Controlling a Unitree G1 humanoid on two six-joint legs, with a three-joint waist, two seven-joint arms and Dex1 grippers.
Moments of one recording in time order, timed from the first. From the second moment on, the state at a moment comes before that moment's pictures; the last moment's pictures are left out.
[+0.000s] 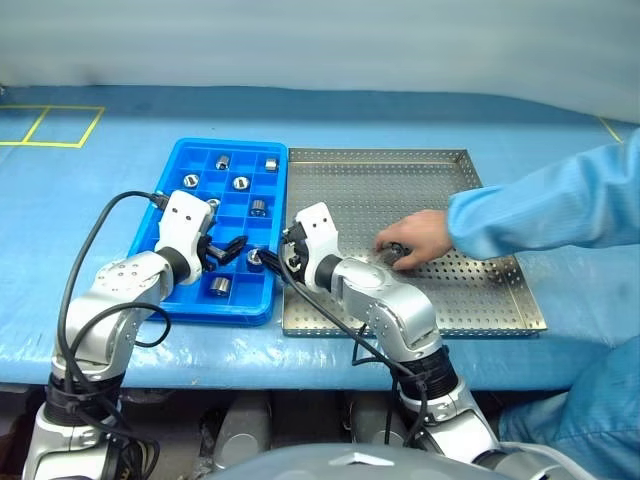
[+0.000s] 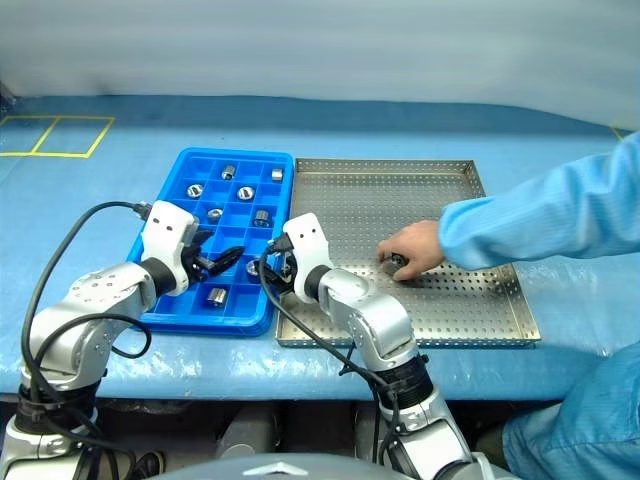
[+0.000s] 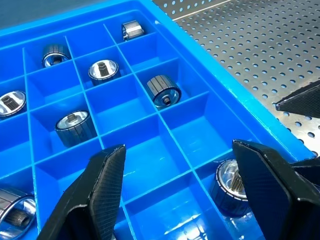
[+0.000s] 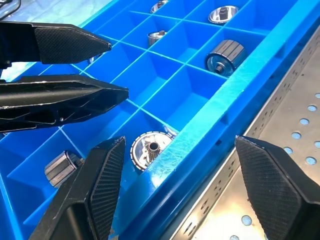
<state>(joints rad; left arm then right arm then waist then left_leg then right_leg) -0.21 0.55 0.09 -0.48 -0.36 0.98 -0.37 -0.39 0.06 0.30 -0.20 0.28 0.89 0.21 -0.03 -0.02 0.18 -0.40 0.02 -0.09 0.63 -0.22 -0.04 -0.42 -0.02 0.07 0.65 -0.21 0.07</state>
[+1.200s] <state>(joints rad) -0.41 0.37 -0.22 -0.25 -0.37 0.80 -0.62 -0.21 -0.14 0.06 -0.29 0.12 0.92 0.07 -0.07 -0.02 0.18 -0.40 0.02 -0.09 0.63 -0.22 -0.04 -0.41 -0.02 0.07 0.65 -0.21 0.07</state>
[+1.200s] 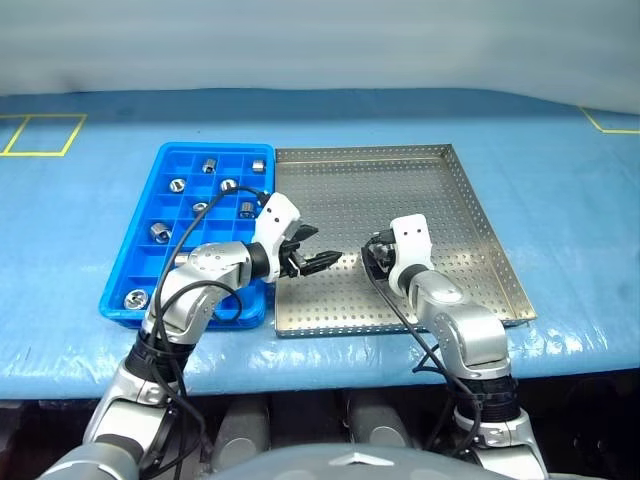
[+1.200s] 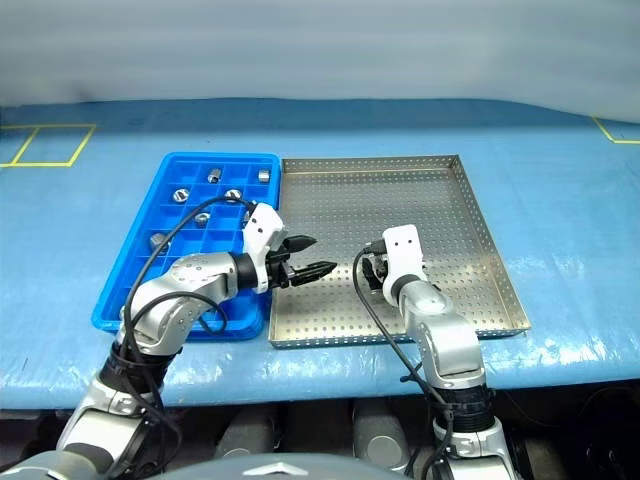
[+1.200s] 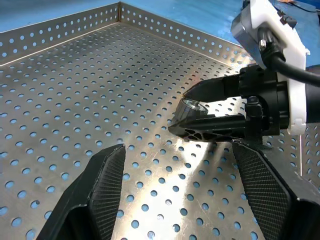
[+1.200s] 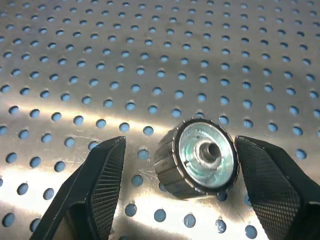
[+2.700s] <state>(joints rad) -0.03 0.49 0.18 -0.63 -0.41 0.96 -0.36 -0.67 0.11 0.35 0.29 0.14 0.51 0.43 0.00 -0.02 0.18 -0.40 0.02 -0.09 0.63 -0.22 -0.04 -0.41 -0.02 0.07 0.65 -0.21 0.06</state>
